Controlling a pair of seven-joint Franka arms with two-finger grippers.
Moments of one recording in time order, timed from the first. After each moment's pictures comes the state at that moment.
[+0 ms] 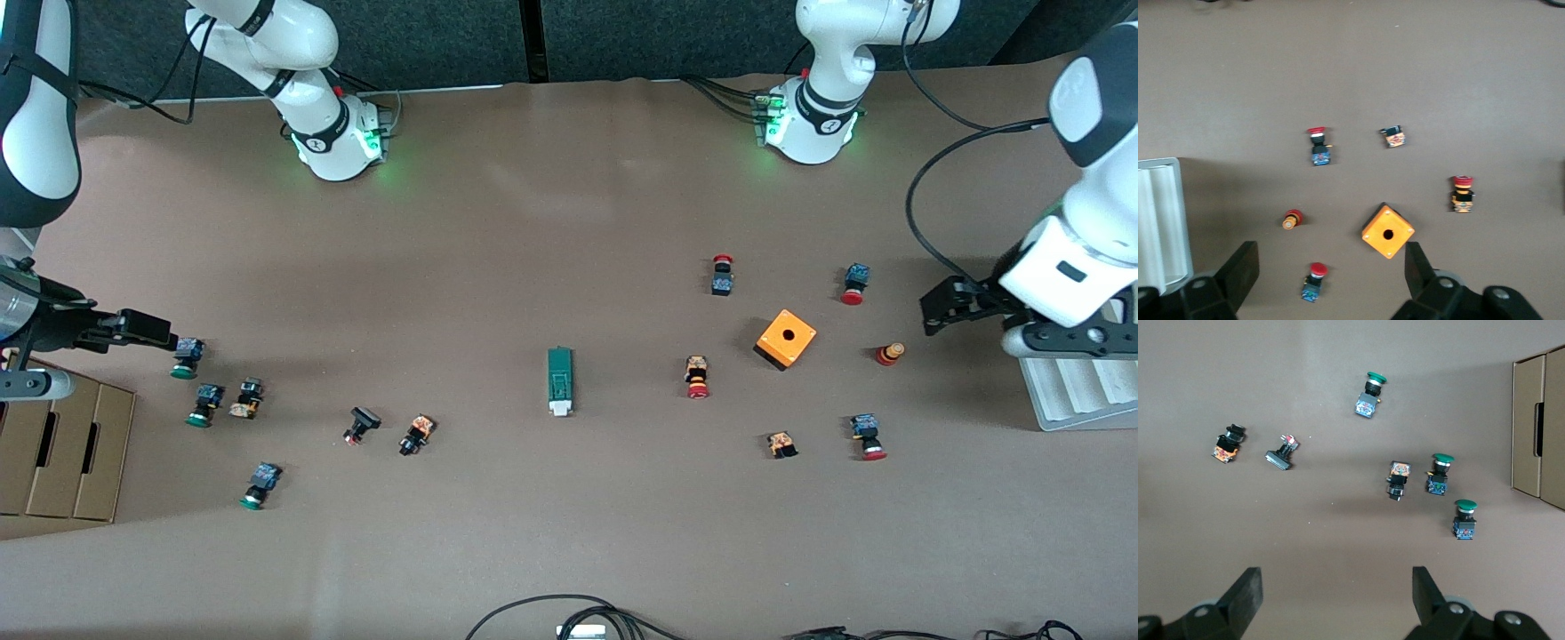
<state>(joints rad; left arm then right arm) -0.11 0.12 -0.02 -1.54 0.02 1.73 -0.08 -0.17 0.19 0.12 -1.50 0.00 1.60 -0.02</state>
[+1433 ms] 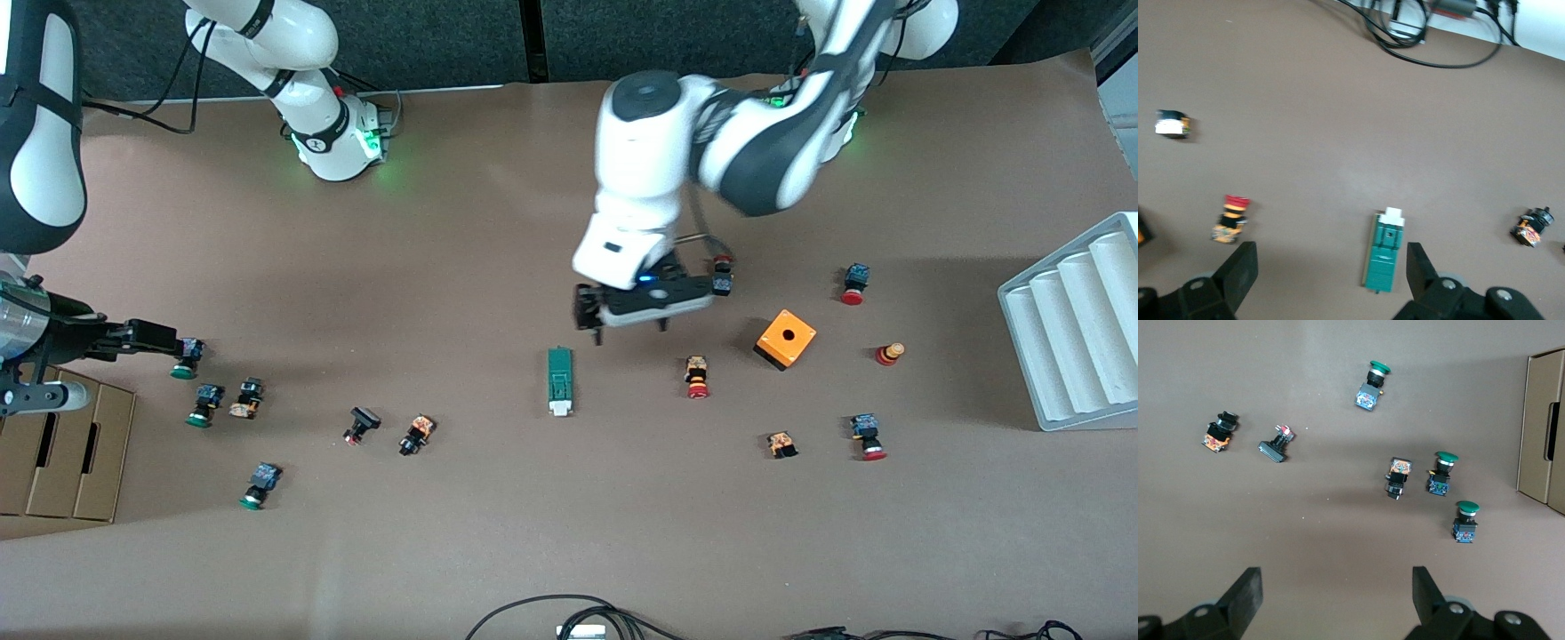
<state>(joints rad) -0.61 0.38 -0.18 -1.59 0.38 2.22 -1.19 -0.18 0.23 0.11 -1.50 0.00 1.60 -0.08</state>
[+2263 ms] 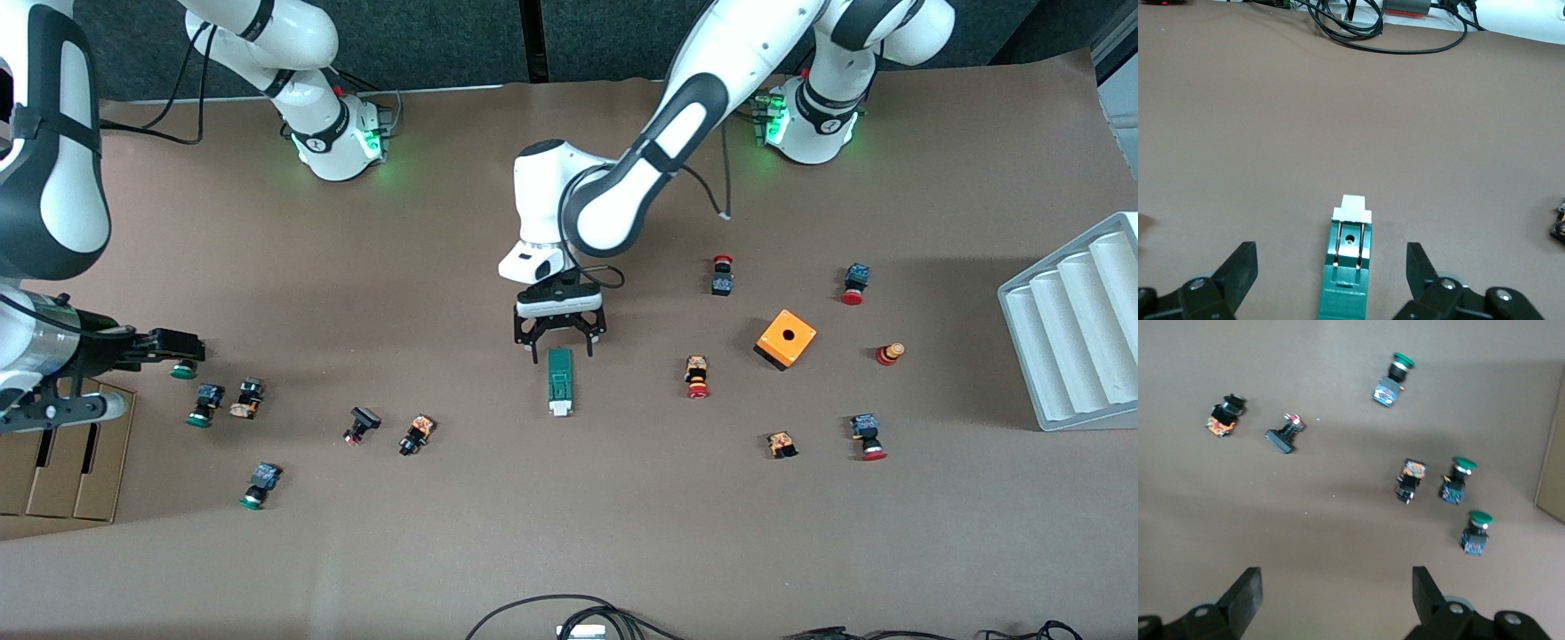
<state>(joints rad) -0.76 0.66 -0.18 -1.63 1.13 2.40 -1.87 -0.17 0.28 0.12 -1.50 0.01 1.61 -0.18</state>
